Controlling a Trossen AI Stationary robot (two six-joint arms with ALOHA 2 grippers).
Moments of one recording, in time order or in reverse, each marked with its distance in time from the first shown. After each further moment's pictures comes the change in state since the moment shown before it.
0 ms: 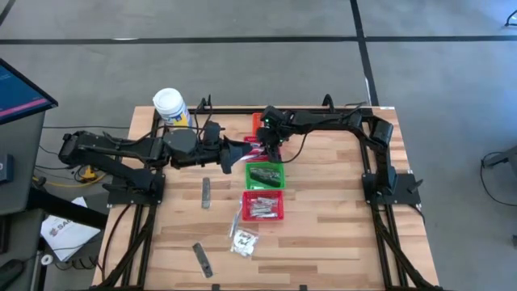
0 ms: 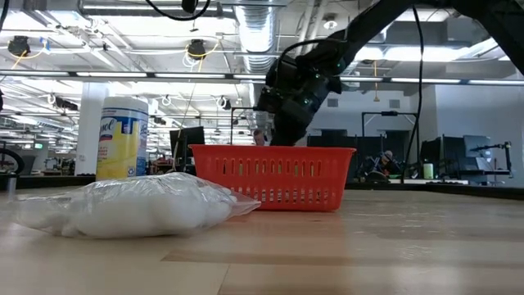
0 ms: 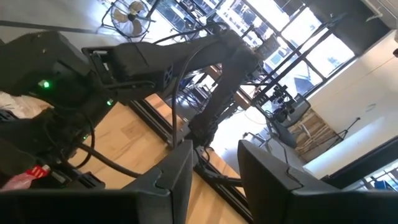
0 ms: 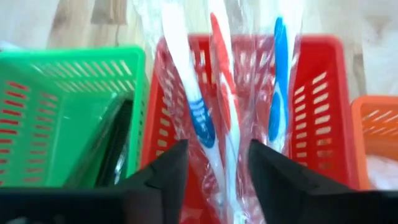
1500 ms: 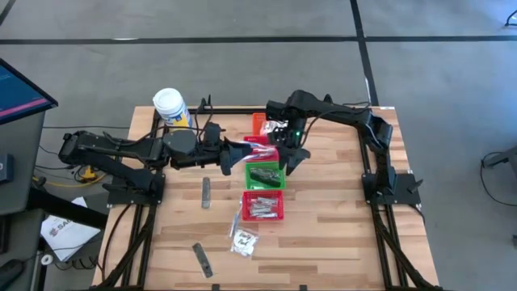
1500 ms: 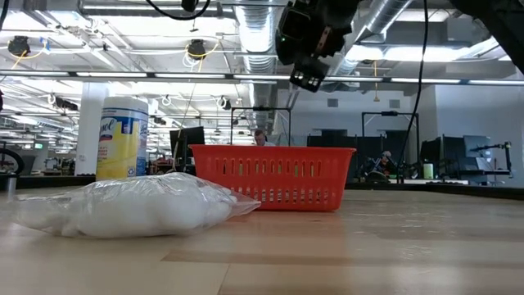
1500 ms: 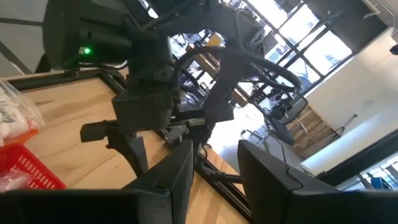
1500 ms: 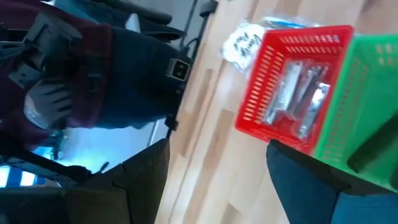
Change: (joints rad) left arm -0.009 0.000 0.000 -0.002 0.007 -0.002; right arm 0.034 -0.002 0.466 -1.126 -0.633 -0.299
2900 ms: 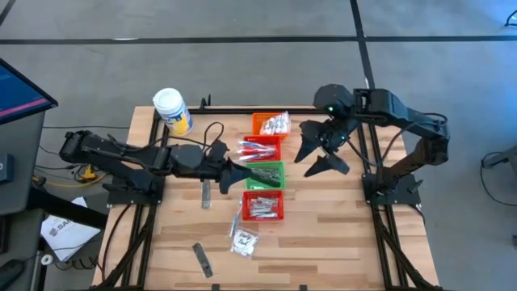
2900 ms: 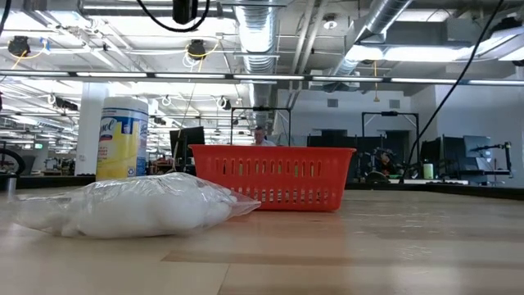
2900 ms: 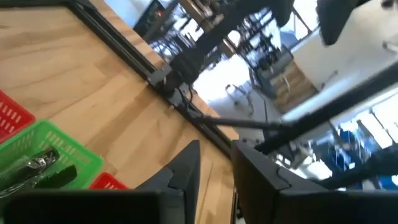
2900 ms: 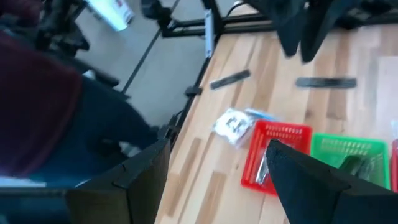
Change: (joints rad) left arm -0.064 0.008 -0.097 -0.003 0.130 -0.078; right arm 0.229 -0.527 -0.002 0.371 0.315 0.587
